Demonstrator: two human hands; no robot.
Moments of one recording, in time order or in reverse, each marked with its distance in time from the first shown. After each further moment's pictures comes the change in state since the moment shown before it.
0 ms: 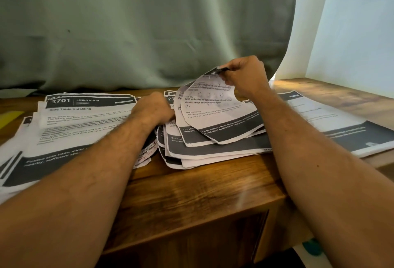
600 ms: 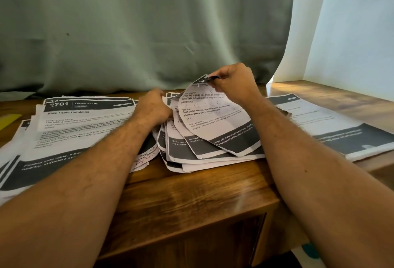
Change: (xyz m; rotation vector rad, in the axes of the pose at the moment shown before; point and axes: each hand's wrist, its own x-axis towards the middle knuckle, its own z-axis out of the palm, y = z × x) left_hand -0.003 0.006 -0.002 -0.277 0.080 -0.021; right_hand -0.008 -0.007 0.011 -0.066 -0.106 -0.029
